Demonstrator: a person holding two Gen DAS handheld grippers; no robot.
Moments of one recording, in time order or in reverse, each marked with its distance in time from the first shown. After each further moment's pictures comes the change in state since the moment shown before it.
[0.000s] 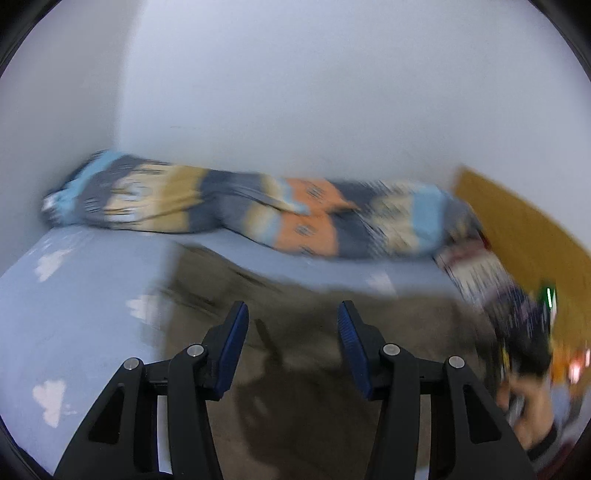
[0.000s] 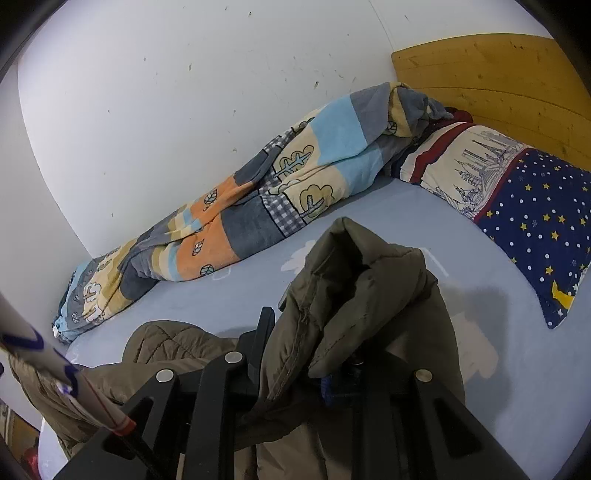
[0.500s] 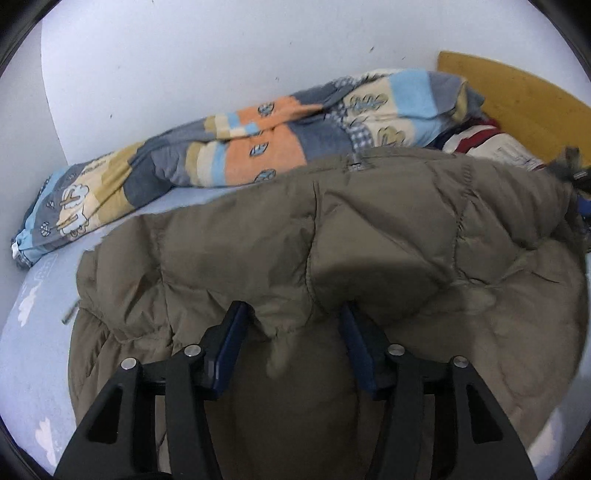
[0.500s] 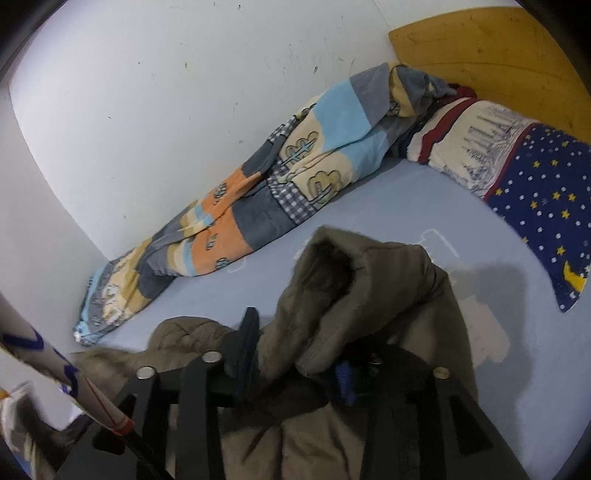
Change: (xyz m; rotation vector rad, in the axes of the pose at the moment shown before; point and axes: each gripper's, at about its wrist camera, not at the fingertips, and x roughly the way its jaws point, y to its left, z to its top) left arm 0.162 -0.077 -0.046 0.257 0.231 0.097; right arm -0.009 -0.013 0.010 0.067 0.057 0.098
